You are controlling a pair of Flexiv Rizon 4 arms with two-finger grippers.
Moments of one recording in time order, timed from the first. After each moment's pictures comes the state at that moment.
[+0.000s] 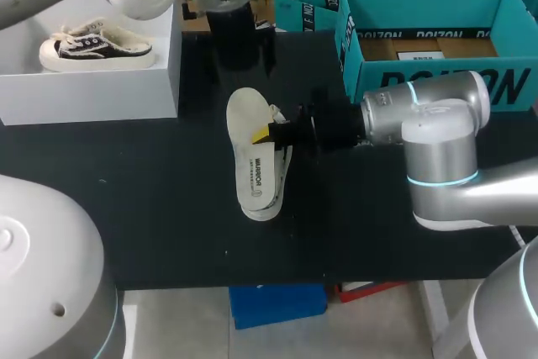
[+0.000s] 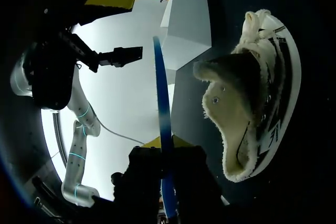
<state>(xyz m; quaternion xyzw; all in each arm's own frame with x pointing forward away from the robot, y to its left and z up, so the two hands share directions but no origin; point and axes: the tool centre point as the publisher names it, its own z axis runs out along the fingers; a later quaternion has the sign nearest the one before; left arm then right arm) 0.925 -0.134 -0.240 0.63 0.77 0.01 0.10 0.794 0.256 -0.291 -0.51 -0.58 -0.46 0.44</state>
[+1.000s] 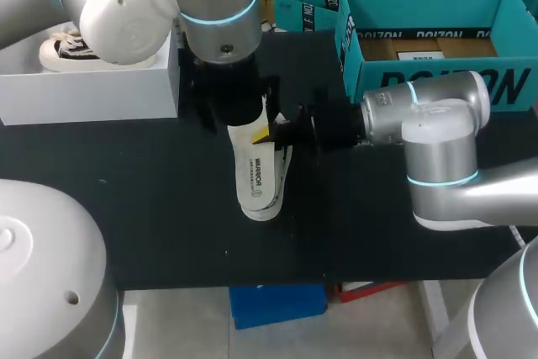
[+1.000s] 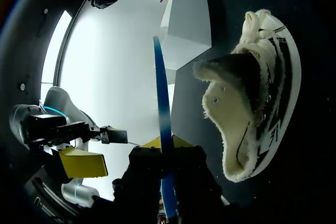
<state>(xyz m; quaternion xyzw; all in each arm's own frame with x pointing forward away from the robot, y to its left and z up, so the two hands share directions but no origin) 0.792 -0.138 -0.231 0.65 0.76 0.02 0.08 0.794 0.256 -0.291 -0.51 -0.58 -0.46 0.44</state>
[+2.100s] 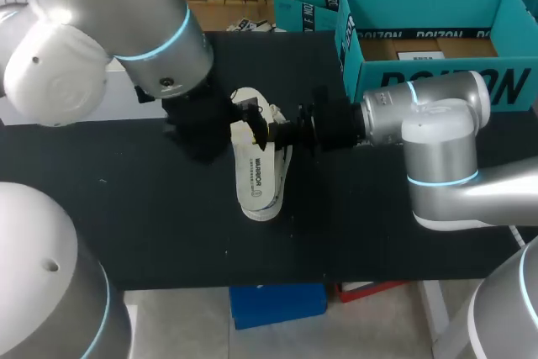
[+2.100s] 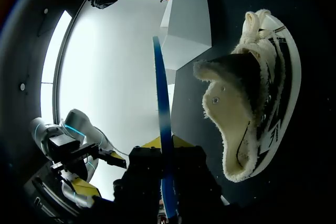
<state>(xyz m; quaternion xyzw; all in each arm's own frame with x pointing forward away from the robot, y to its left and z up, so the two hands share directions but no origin) 0.727 -0.125 -0.215 0.66 0.72 -0.09 0.16 0.794 0.256 -0.291 -0.51 -0.58 -0.46 0.44</state>
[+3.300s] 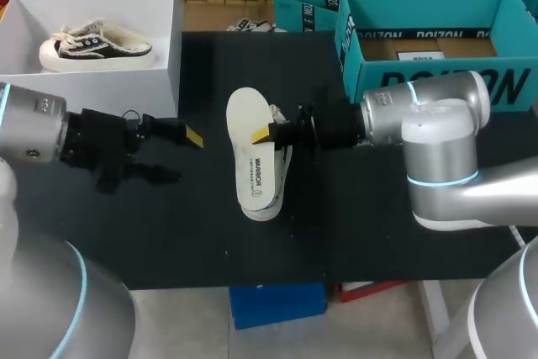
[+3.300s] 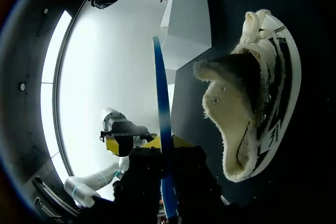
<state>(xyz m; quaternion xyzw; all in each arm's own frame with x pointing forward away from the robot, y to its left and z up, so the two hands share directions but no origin) 0.746 -0.051 -0.256 0.56 0.63 -0.35 0.41 0.794 0.256 -0.291 -0.51 -0.58 -0.45 0.44</state>
